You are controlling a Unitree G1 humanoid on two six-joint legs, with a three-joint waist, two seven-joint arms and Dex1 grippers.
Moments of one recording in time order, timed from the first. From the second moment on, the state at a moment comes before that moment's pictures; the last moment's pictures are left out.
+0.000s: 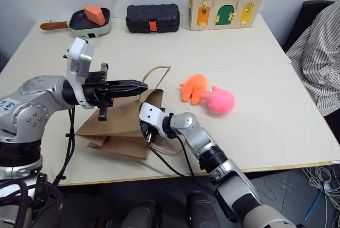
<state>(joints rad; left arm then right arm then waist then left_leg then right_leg) -0.69 0.69 0.06 -0.23 -0.76 0.81 -1.00 -0.77 -0.07 0.44 0.40 -0.03 0.11 0.86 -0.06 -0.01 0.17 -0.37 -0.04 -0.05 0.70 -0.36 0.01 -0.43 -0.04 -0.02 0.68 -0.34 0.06</state>
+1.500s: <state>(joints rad) -0.69 0.72 0.12 -0.18 -0.74 0.81 -0.94 -0.75 -0.19 0.37 0.20 0.00 0.11 0.92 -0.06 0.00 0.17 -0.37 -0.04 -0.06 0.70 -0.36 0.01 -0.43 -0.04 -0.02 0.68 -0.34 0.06</state>
